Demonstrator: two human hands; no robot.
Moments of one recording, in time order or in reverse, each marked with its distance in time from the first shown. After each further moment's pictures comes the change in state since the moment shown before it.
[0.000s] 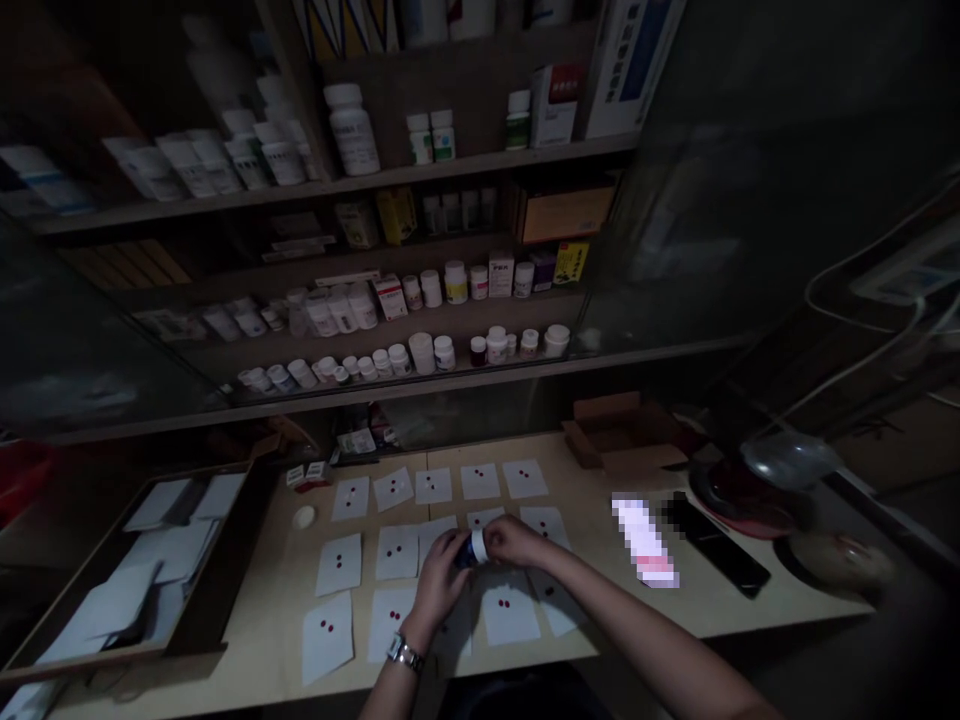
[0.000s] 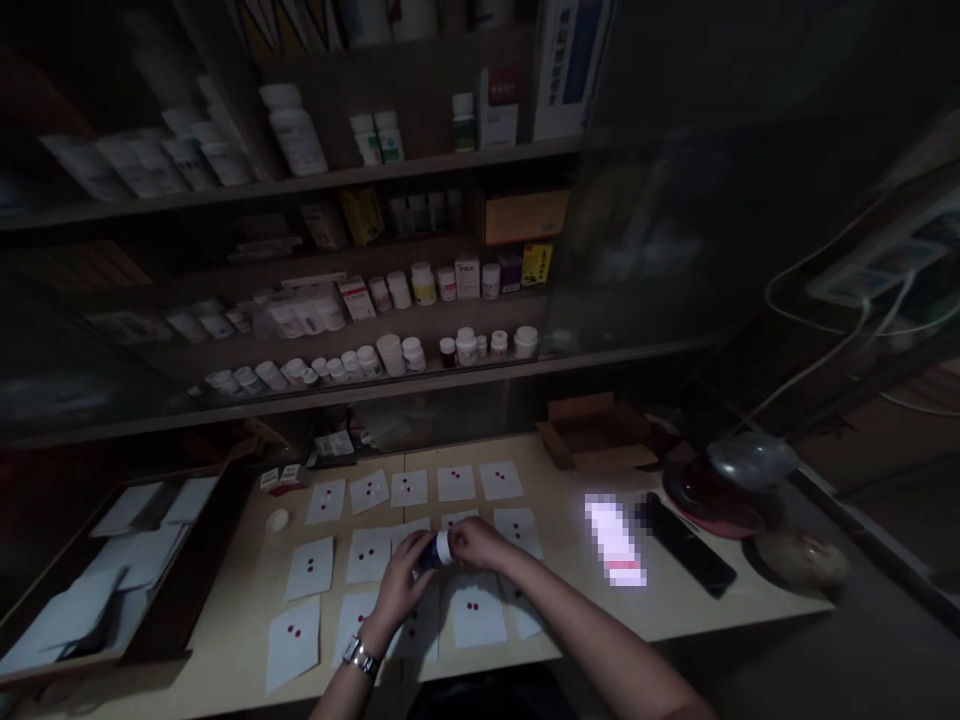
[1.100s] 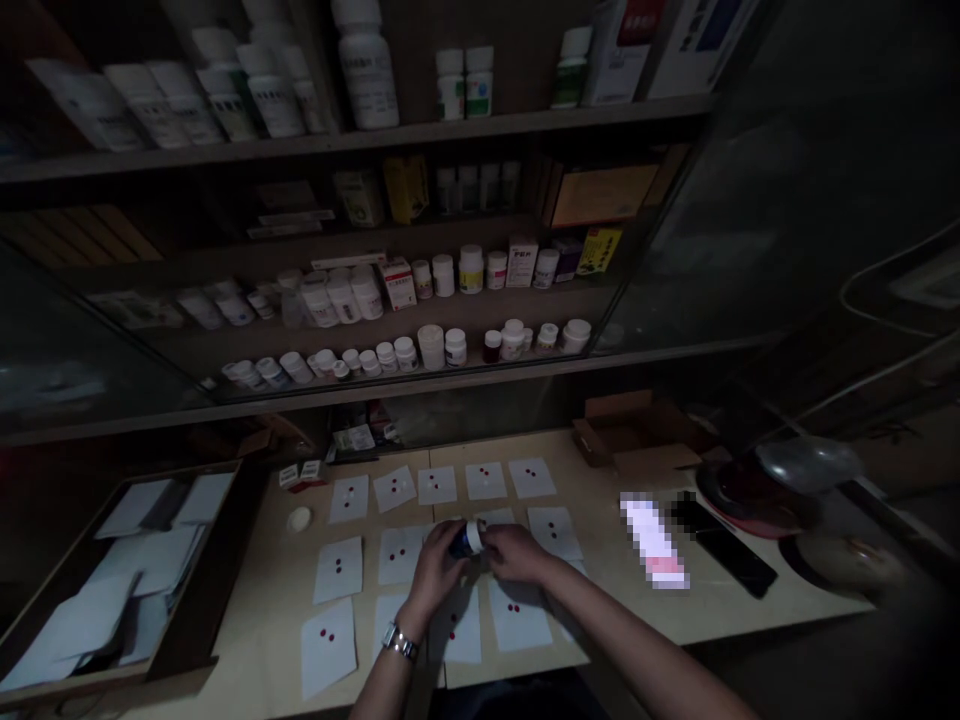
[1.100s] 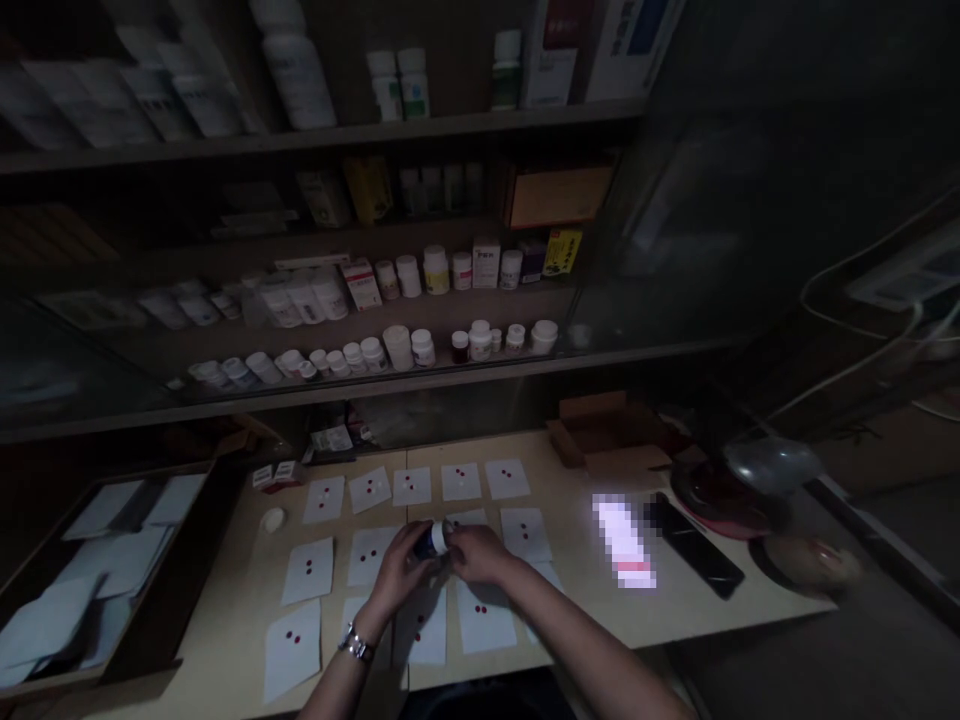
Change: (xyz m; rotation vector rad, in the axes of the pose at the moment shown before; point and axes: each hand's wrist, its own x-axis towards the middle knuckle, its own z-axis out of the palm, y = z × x) left_hand 0.020 -0.030 -0.020 -0.121 0.001 -0.039; right_hand 0.010 -0.005 0.017 -0.371 0.069 -0.134
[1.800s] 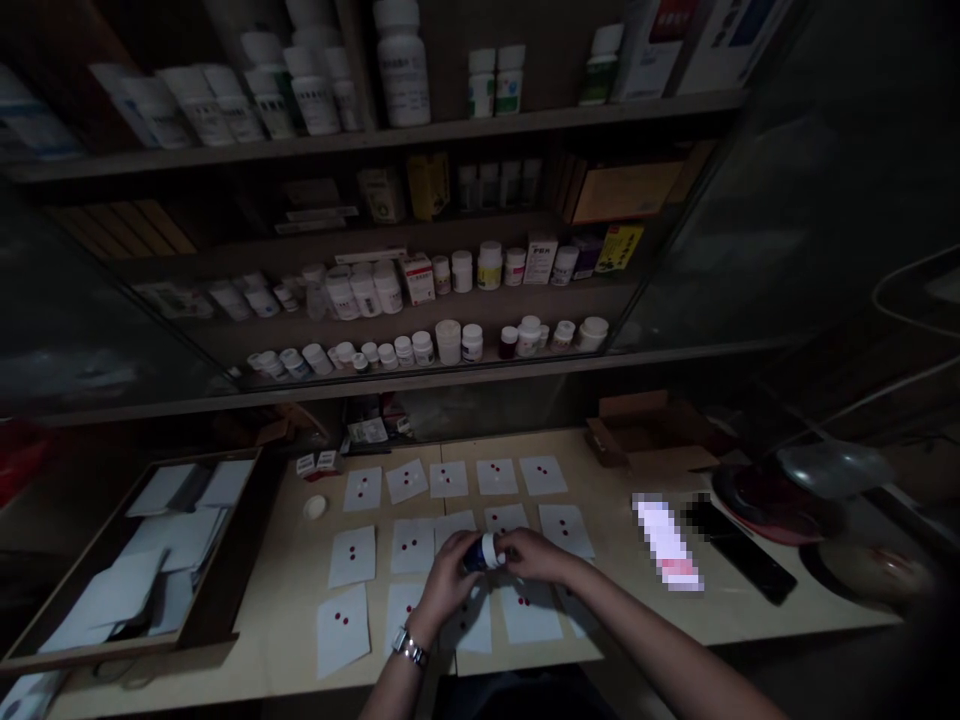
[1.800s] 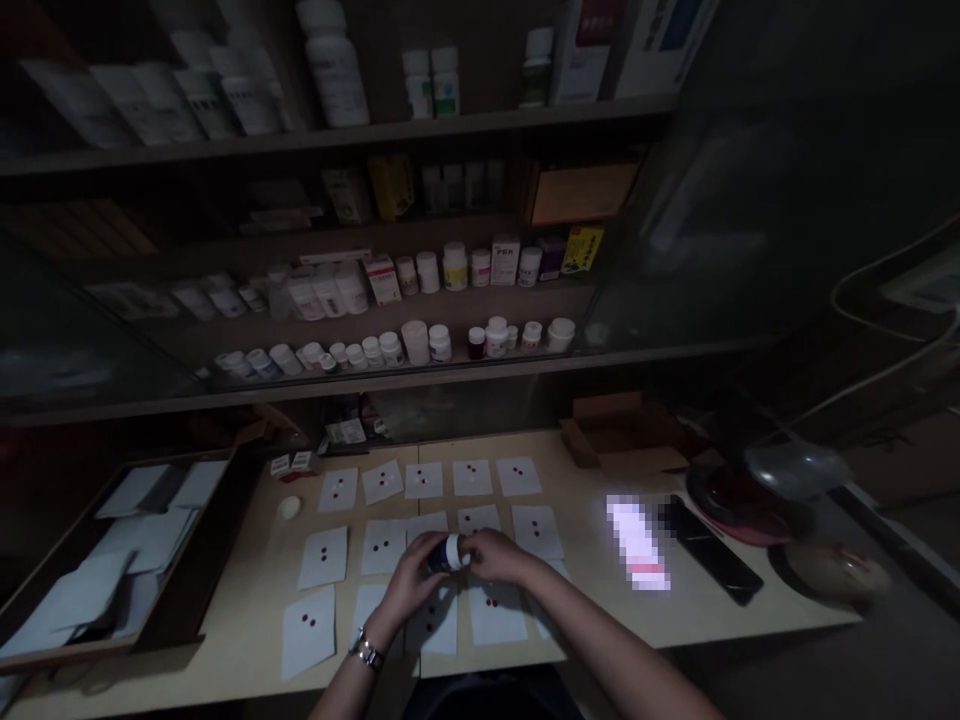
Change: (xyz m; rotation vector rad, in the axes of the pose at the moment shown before) left_hand -0.020 0.009 0.001 -0.106 -0.076 0.011; right_hand -0.005 0.001 -0.003 0.209 -0.138 -0.037
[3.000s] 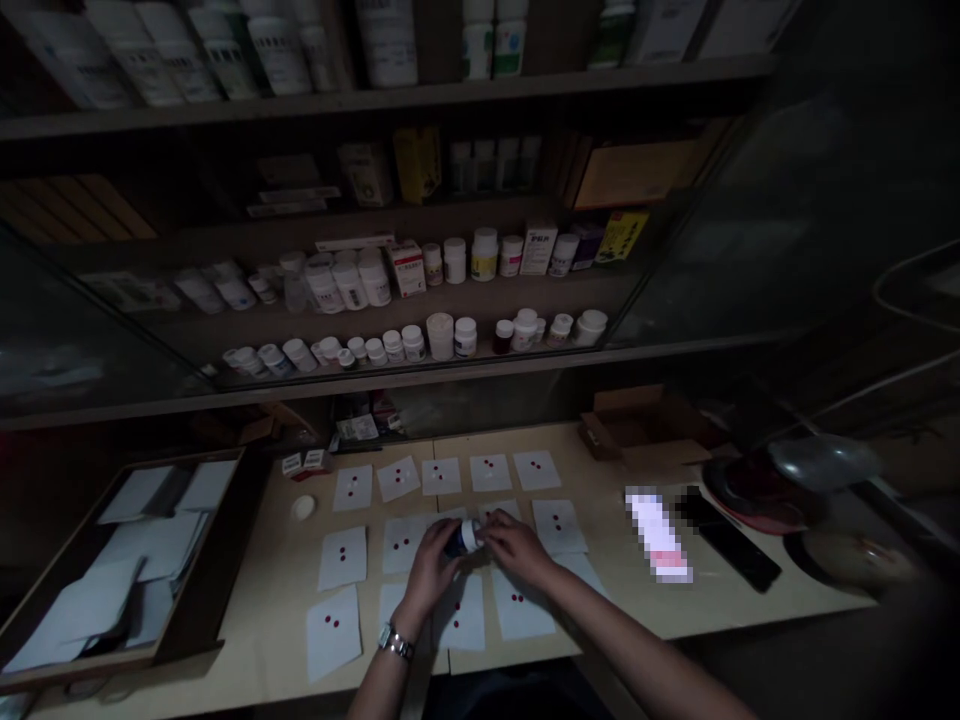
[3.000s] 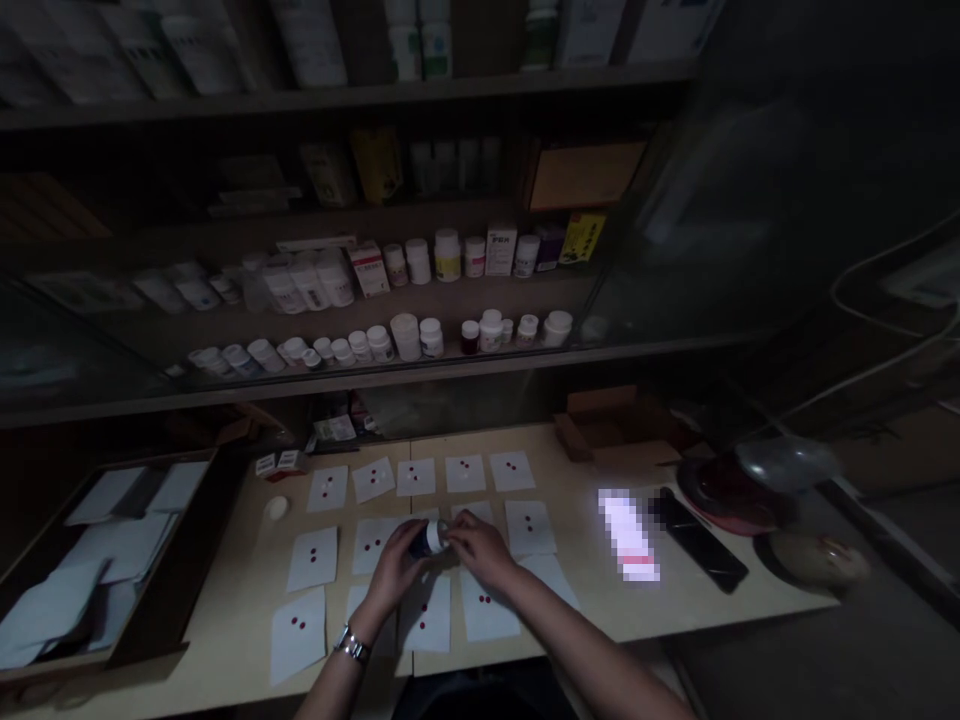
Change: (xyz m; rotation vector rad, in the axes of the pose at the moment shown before) left_hand 0.003 -0.020 -0.009 0.112 0.091 -0.059; right_hand 0.007 0.003 0.022 0.129 0.393 -0.065
